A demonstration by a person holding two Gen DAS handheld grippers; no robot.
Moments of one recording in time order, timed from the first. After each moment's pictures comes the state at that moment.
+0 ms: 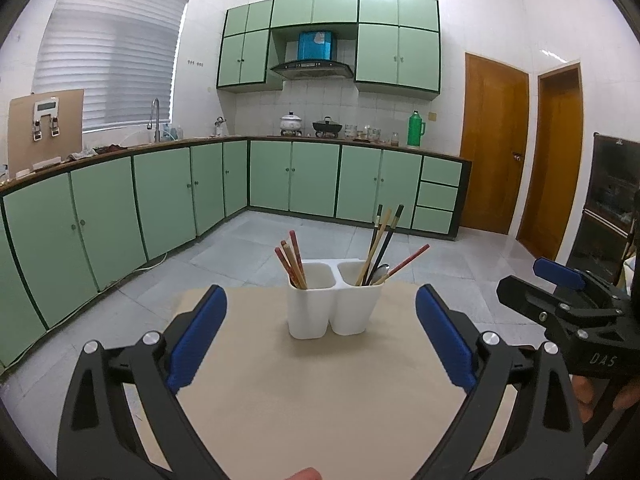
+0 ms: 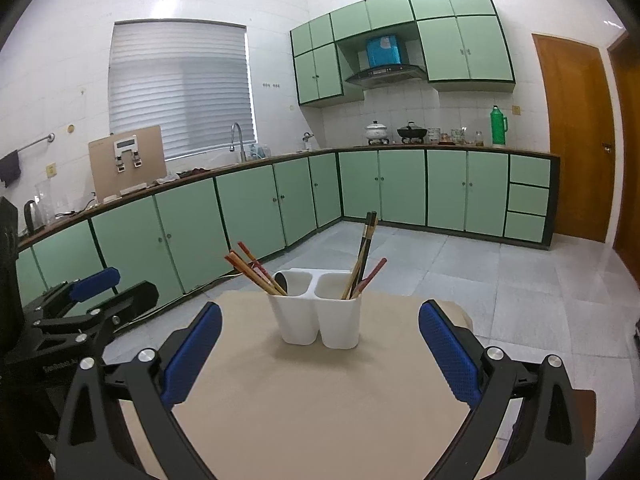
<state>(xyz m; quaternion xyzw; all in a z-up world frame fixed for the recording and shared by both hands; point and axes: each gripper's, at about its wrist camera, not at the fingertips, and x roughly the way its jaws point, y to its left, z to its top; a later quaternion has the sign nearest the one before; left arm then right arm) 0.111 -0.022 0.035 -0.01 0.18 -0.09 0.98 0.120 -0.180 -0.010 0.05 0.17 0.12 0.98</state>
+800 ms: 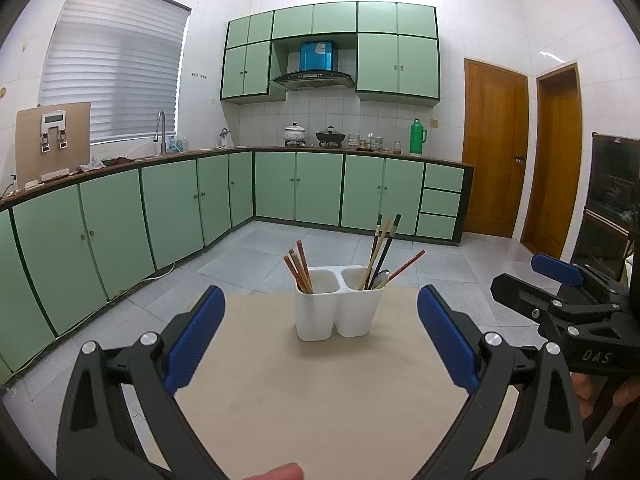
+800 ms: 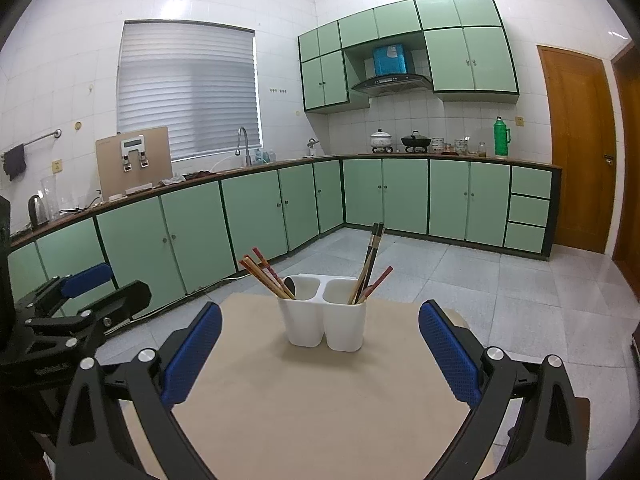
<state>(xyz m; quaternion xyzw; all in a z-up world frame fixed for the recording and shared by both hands) 0.088 -0.023 0.043 0.00 0.17 -0.08 0.98 0.103 -0.175 0.000 0.04 0.16 0.12 0.98</state>
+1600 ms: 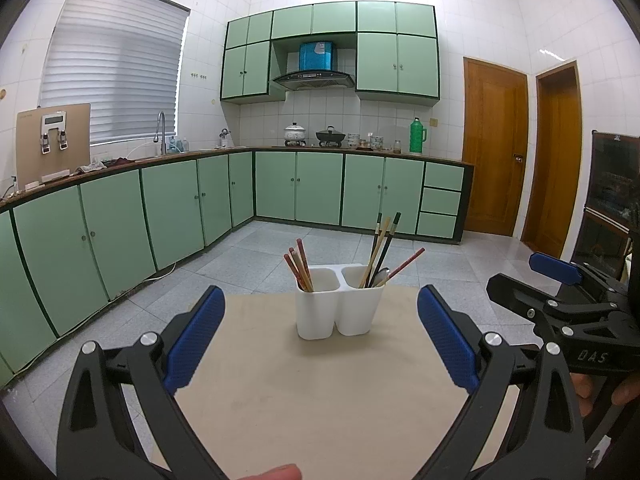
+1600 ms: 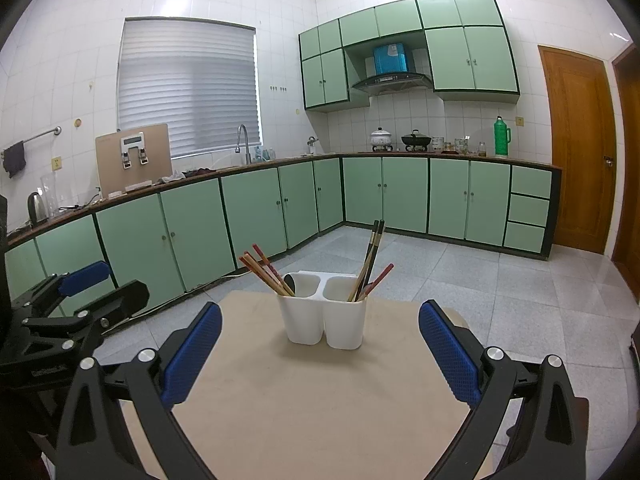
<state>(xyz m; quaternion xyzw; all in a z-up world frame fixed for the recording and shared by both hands) 0.083 -0.021 0.043 0.00 0.17 -0.08 0.98 0.102 -0.173 -0.001 0.03 0.16 0.12 0.98</state>
